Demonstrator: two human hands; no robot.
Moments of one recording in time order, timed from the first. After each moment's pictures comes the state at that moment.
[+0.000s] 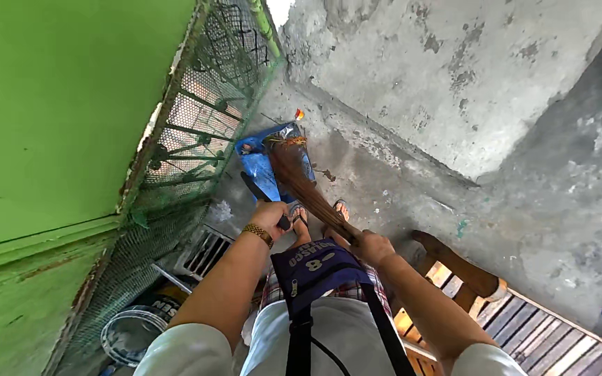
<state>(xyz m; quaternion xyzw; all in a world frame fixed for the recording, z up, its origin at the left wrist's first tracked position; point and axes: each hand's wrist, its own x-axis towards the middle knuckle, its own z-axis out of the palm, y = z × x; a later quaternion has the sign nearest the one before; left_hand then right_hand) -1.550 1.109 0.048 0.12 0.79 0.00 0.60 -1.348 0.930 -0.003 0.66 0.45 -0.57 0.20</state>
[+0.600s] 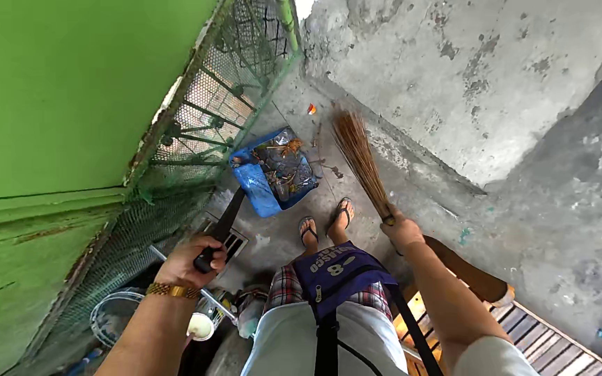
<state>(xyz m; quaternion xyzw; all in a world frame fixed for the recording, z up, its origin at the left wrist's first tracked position) -1.737 1.061 0.114 -0.05 0.75 0.14 0.64 -1.307 0.914 -0.031 0.79 0.31 -0.50 0.17</state>
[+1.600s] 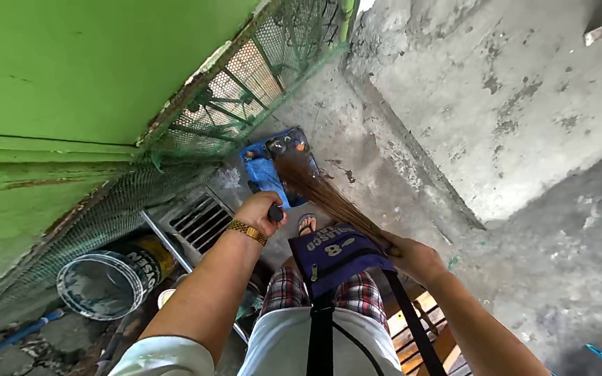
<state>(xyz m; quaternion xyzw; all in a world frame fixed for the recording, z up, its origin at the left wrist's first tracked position) -1.662 1.106 0.063 -0.06 0.77 0.14 0.61 -1.332 0.957 0.038 0.64 0.51 -0.50 0.29</state>
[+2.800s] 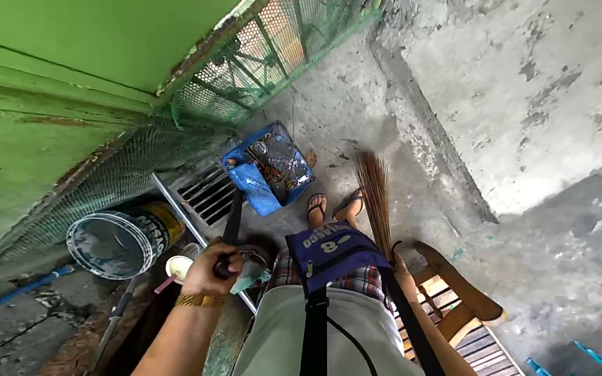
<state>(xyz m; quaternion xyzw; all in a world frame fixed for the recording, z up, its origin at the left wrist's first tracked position) -1.819 0.926 0.092 -0.20 0.72 0.33 0.57 -1.422 0.810 0.014 0.82 0.21 -0.52 0.11</state>
